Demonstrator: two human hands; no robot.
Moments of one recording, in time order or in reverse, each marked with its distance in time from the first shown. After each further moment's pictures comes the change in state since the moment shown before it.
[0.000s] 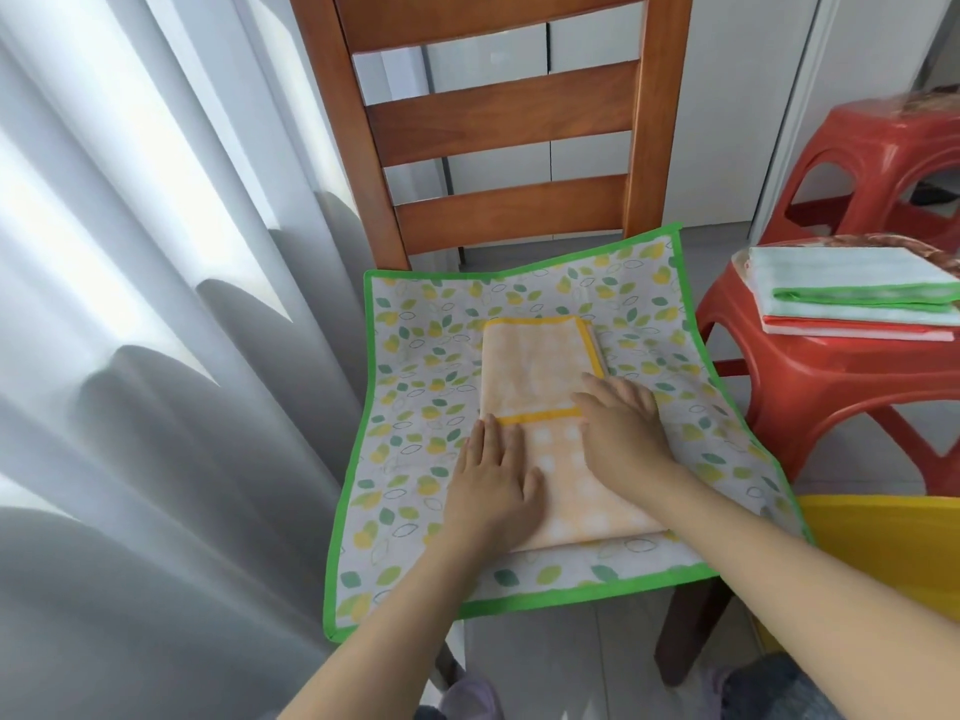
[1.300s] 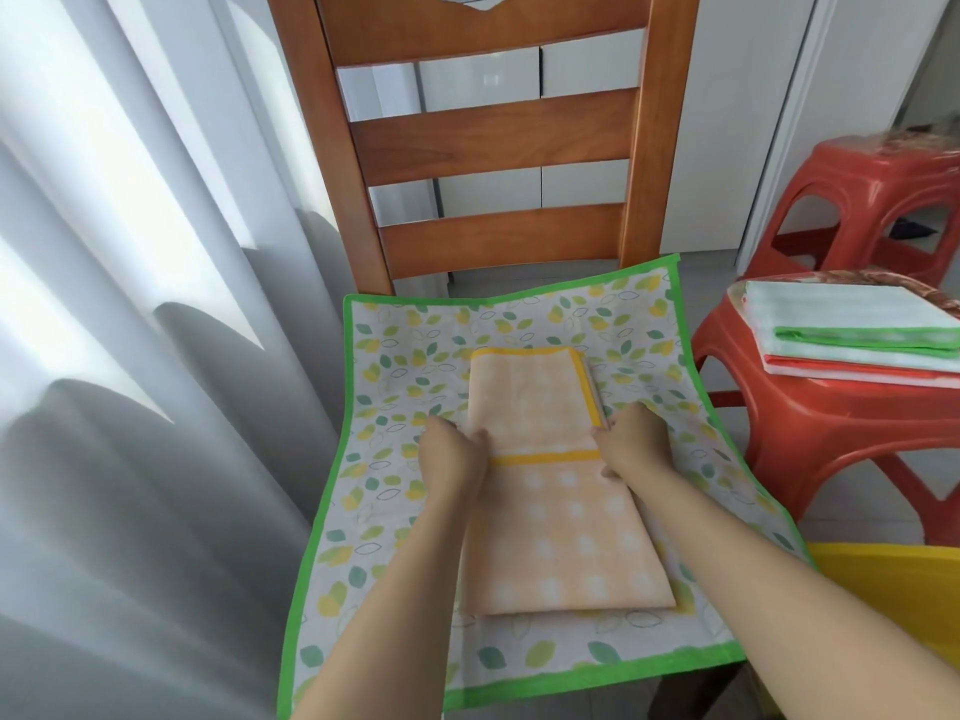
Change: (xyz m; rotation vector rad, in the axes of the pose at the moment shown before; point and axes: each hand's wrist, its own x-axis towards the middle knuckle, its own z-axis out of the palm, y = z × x) left_hand 0.090 -0.014 -0.031 -0.767 0.332 -0.532; right_hand 0.064 0.027 0.015 0.623 0.012 0.685
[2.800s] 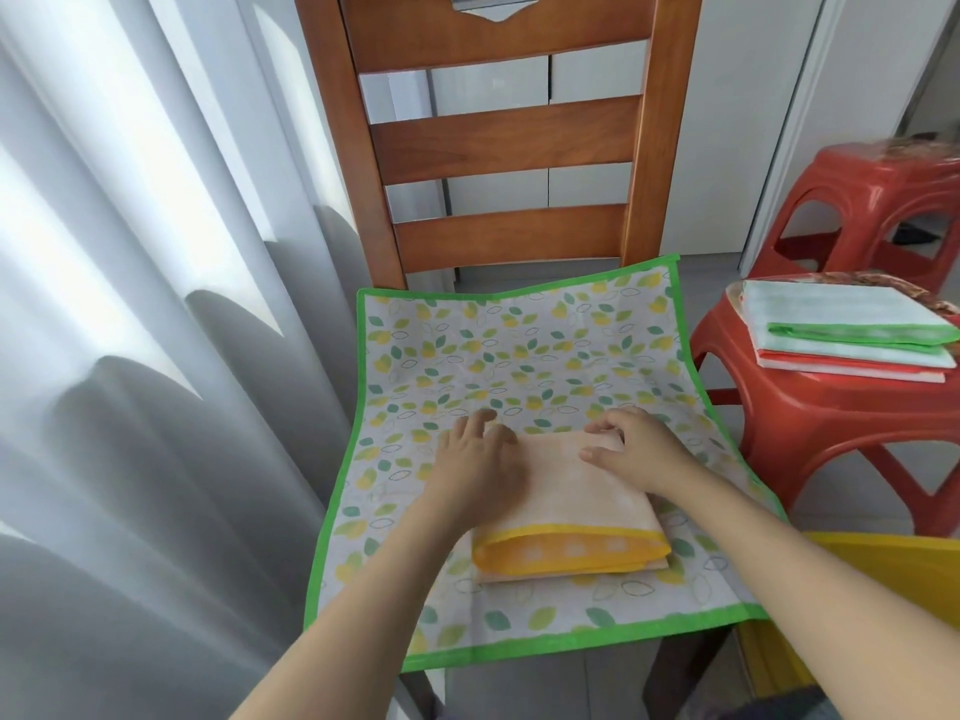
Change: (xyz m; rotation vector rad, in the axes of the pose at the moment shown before) left_hand -0.052 -0.011 -0.030 0.652 -0.270 0.636; right_hand -0.031 0.021 -0.034 -0.222 -0.272 -0.483
